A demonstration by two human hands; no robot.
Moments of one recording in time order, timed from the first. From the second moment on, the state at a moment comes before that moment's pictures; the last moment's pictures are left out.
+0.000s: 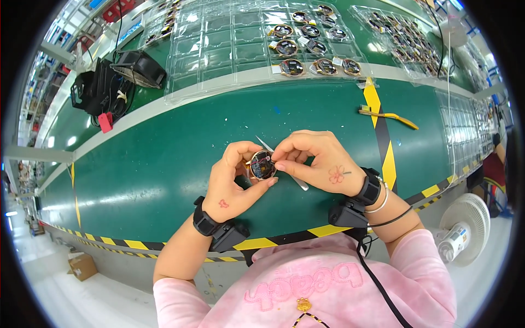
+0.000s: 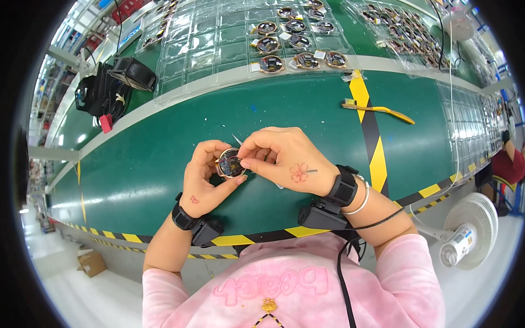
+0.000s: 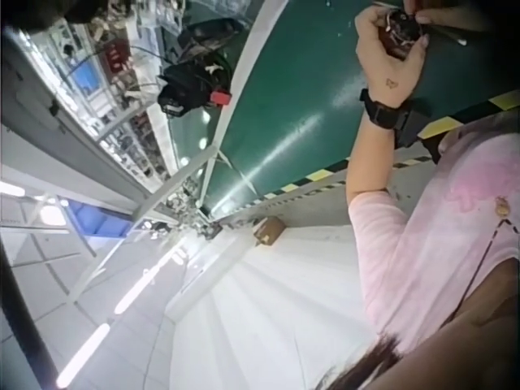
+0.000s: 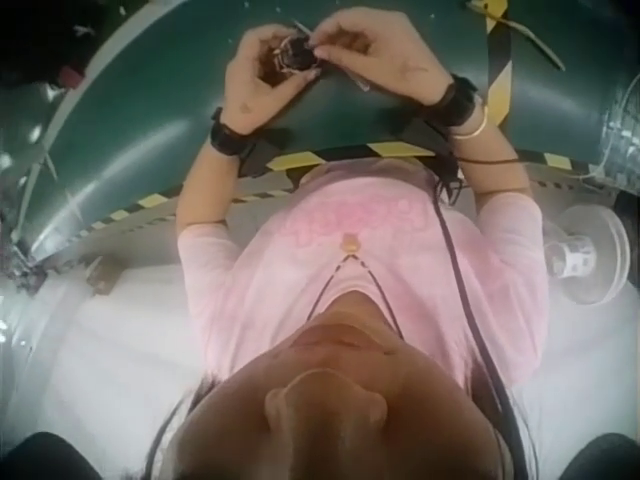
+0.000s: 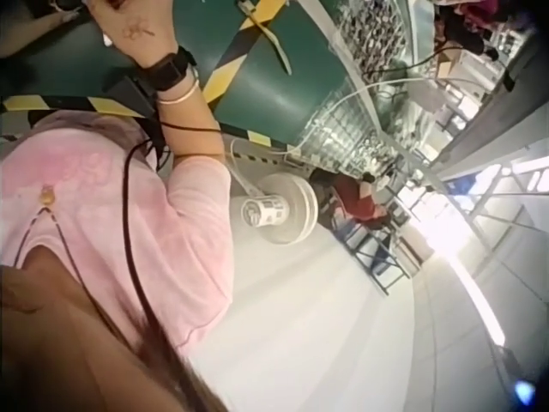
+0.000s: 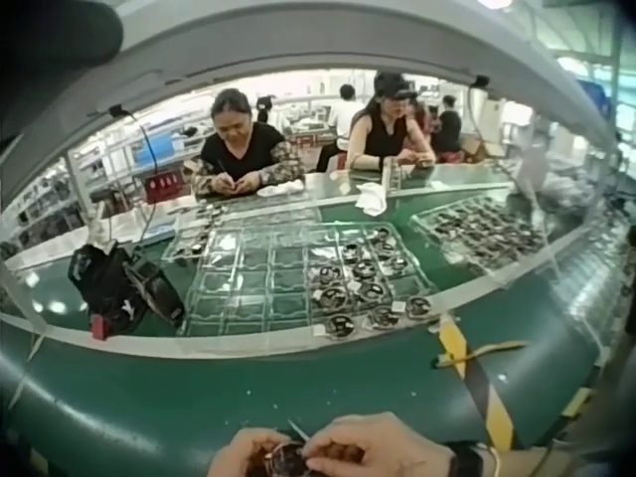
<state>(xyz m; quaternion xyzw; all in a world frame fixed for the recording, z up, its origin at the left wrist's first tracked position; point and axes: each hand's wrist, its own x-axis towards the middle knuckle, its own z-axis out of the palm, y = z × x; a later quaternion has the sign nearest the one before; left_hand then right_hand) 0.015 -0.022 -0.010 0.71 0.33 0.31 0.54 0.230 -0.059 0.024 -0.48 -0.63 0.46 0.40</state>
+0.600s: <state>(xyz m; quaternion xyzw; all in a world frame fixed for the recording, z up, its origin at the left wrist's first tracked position) 0.021 -0.024 -0.008 0.67 0.32 0.32 0.59 0.234 -0.062 0.008 -0.45 -0.70 0.35 0.43</state>
